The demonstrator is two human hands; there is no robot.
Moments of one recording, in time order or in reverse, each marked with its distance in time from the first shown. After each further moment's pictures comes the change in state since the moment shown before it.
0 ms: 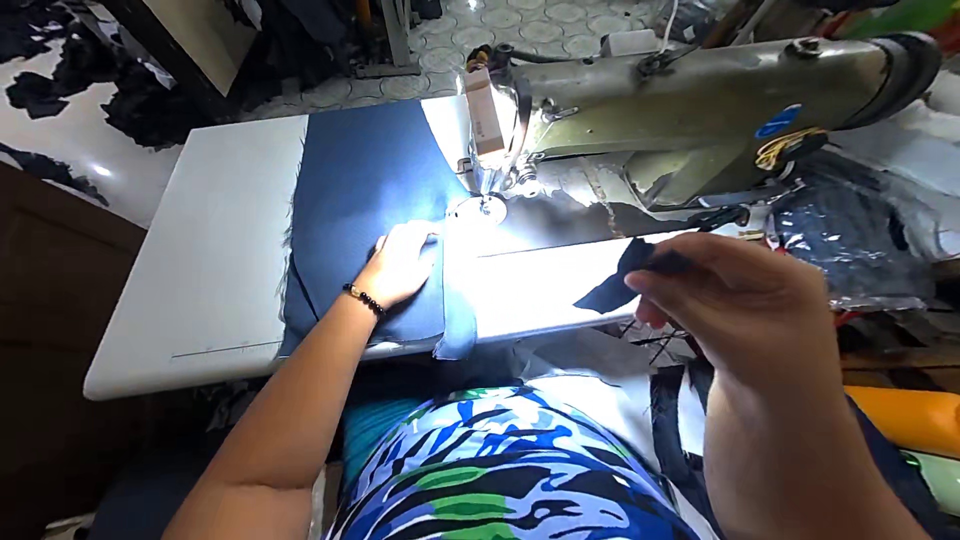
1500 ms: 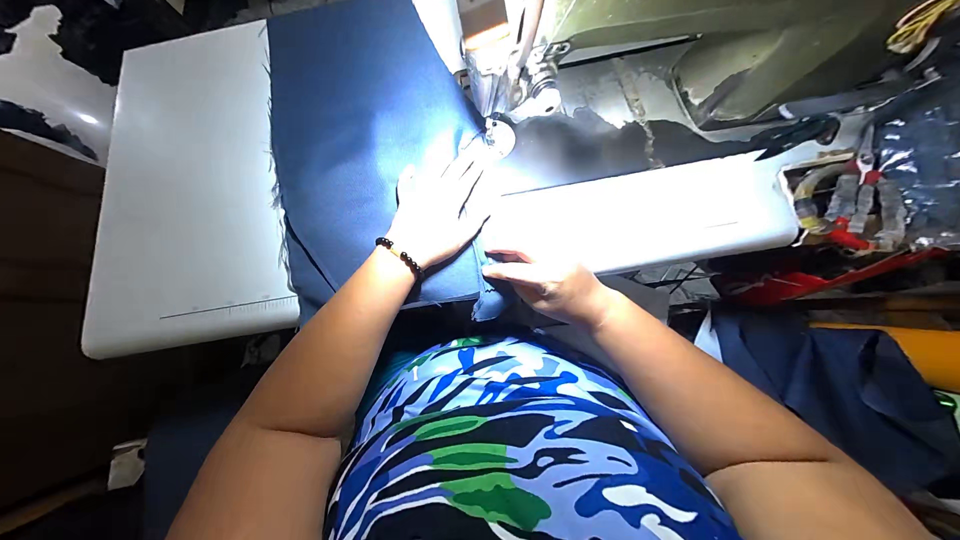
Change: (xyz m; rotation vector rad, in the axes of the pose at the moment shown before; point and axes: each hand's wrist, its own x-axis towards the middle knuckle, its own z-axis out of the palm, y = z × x) left_hand 0.022 0.034 0.041 0.216 -0.129 0.034; right_hand -0.050 0.138 0.109 -0.254 -0.330 -0.348
